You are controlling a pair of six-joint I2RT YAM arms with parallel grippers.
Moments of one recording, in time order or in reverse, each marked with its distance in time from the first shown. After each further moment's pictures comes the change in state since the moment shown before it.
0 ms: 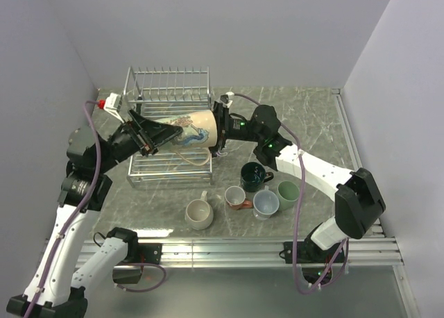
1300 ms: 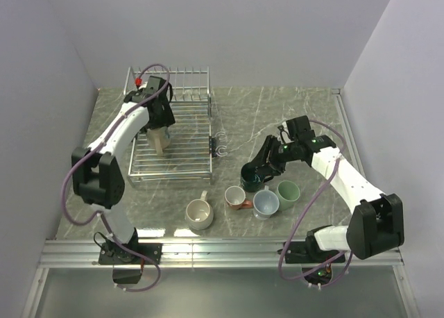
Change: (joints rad) left arm -0.024 0.997 0.568 -0.709 -0.986 0.565; right arm -0.415 -0.202 -0.120 -1.326 0.201 -0.967
